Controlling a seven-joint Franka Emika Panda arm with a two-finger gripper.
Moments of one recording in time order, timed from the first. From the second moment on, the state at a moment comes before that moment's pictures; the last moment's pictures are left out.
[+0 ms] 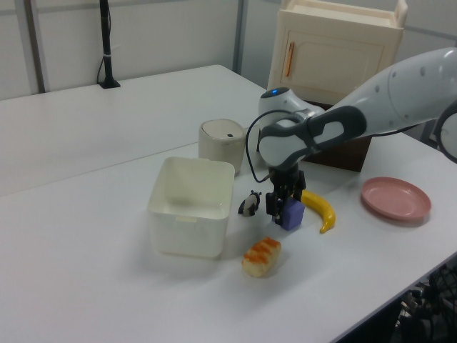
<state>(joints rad) 0.17 0.30 -0.10 -1.97 -0.17 2.06 -0.13</state>
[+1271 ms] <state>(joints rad) 0.43 0.28 -0.10 -1.53 -0.02 1.92 0.15</state>
